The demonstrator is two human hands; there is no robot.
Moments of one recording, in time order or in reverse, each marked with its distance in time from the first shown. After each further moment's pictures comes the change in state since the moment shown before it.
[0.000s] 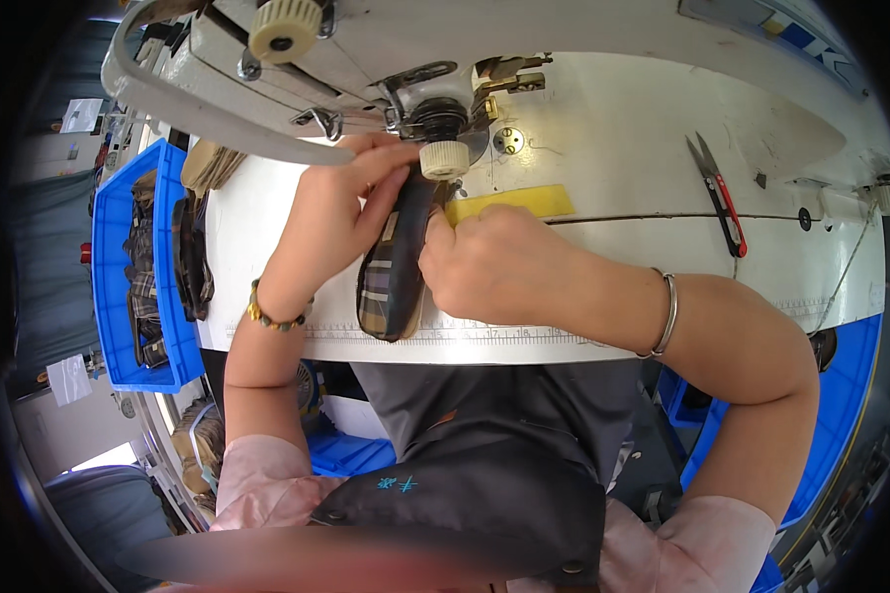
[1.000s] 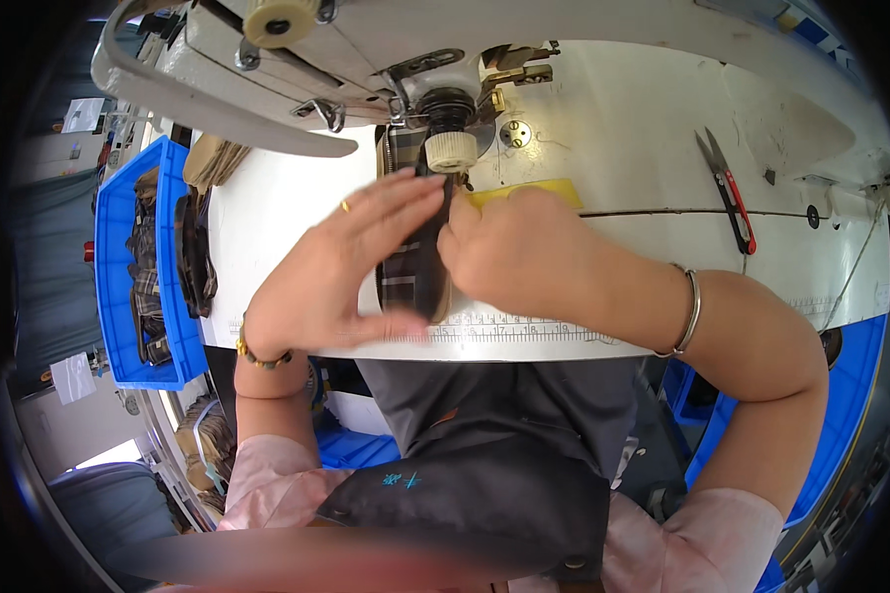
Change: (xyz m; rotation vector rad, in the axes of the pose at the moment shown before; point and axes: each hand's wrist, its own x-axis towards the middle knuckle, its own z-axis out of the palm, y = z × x) left_hand -0.028 0.034 -0.033 0.013 -0.330 0.177; right_hand -0.009 0.005 -0.010 0.020 -0.099 0.124
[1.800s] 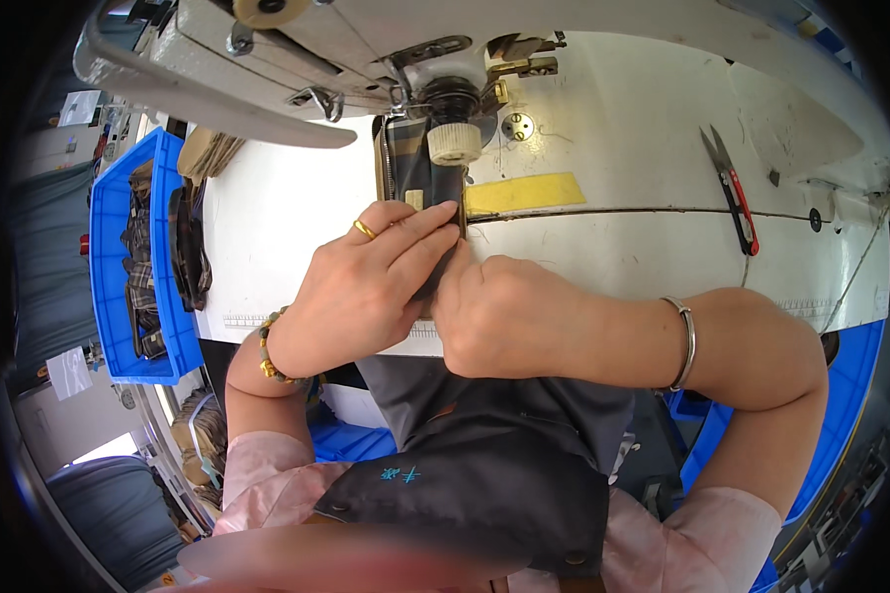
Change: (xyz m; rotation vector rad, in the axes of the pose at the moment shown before) left_hand -0.006 0.018 0.028 0.241 0.033 0.068; right_hand -0.008 -0.031 -0.007 -0.169 0.033 -0.259
